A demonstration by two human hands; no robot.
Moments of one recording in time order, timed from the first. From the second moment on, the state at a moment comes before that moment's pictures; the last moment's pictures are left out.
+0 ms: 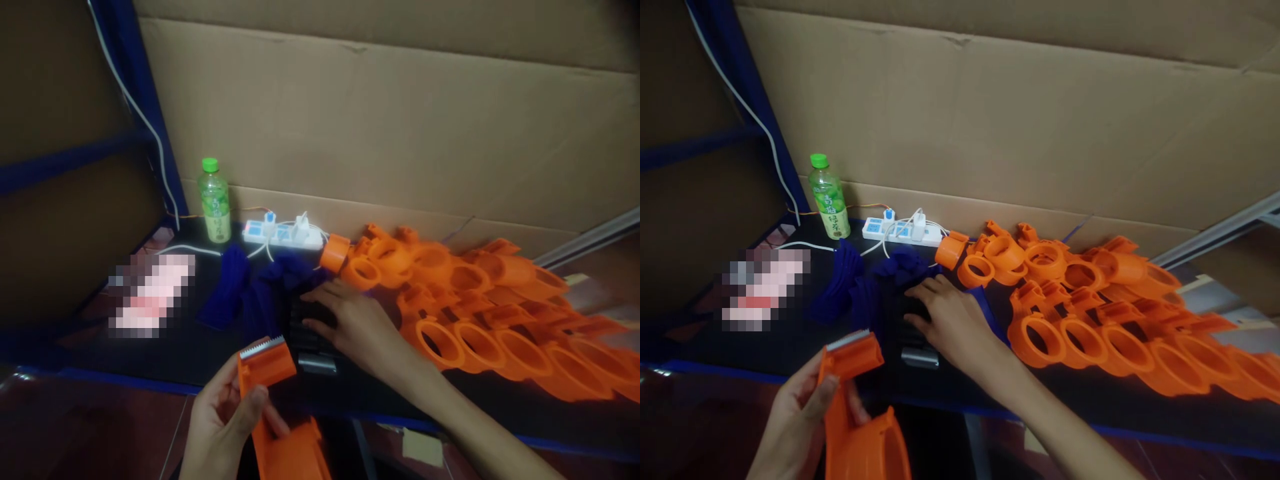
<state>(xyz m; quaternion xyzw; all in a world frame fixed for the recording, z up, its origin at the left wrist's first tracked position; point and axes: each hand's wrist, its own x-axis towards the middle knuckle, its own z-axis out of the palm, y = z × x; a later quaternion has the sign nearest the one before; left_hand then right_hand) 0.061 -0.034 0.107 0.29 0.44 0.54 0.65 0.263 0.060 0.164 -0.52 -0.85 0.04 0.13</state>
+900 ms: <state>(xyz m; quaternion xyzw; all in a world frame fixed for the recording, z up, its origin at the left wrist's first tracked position) 0.069 -0.032 0.112 0.28 0.42 0.51 0.70 0.239 0.004 0.202 -0.40 -0.89 0.16 0.17</state>
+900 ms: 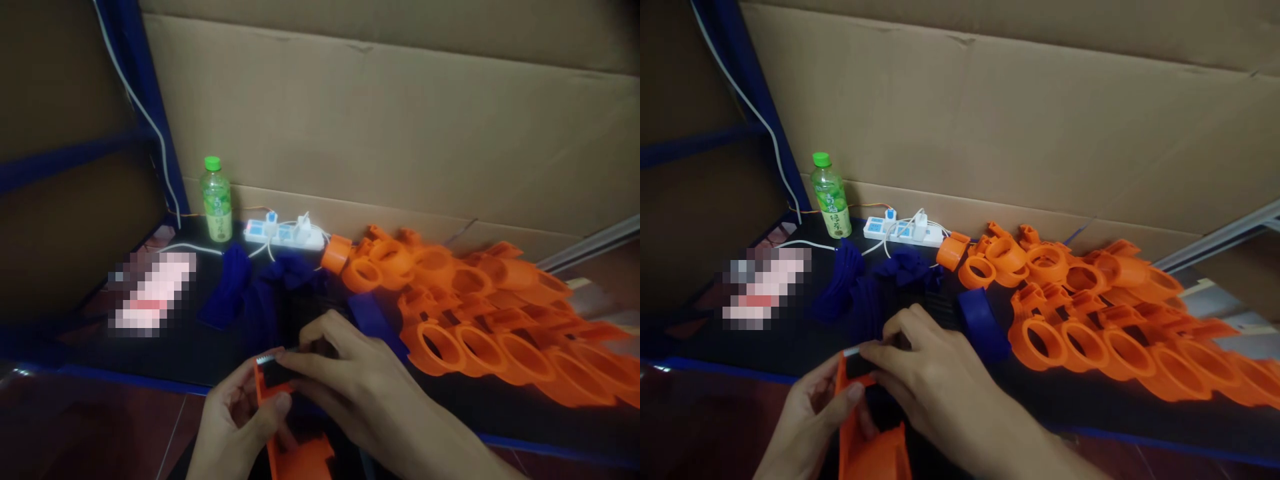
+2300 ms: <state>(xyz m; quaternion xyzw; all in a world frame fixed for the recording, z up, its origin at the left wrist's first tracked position) 0.054 -0.025 0.116 0.19 0.51 0.57 0.62 0.267 0.165 0.140 -0.43 -0.90 0.02 0.09</state>
